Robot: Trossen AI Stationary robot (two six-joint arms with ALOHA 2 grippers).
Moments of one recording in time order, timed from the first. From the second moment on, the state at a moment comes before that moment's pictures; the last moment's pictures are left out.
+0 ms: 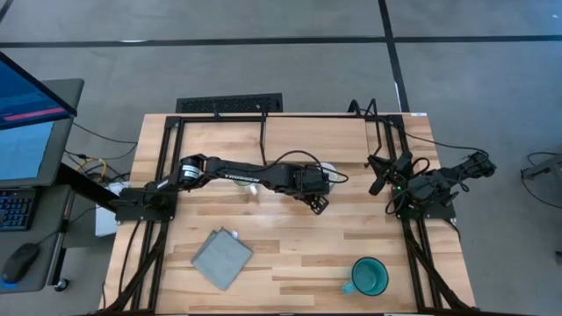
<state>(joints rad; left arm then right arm) -0.02 2.28 2.02 -0.84 -0.21 -0.75 0.43 0.01 0.12 -0.41 1.18 0.33</state>
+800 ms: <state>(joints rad) -0.02 2.28 2.14 -0.96 -0.26 -0.77 0.43 0.01 0.12 -0.41 1.18 0.33</state>
